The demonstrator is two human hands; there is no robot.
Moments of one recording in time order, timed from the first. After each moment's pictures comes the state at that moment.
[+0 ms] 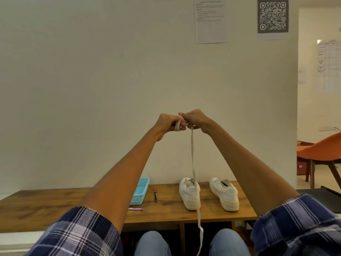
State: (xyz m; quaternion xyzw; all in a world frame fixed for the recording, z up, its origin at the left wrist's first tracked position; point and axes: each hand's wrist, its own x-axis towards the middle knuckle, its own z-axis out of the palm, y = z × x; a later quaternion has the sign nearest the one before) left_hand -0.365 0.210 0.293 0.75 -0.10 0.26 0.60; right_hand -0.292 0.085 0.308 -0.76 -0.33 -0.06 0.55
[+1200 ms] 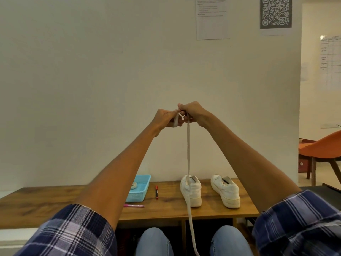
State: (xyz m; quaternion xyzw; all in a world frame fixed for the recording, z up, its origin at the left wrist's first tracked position) left_hand -0.361 0.224 0.293 0.79 -0.10 0.30 0.52; right_hand -0.304 0.095 0.322 -0.72 -0.34 -0.02 0.61
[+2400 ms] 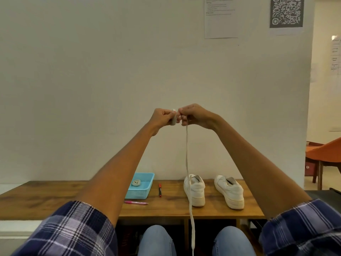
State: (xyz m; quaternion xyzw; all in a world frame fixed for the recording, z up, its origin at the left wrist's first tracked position) left_hand -0.368 0.247 0.291 0.78 -0.08 0.32 0.53; right_hand -0.309 0.092 0.314 -0.69 -0.50 0.08 0.52
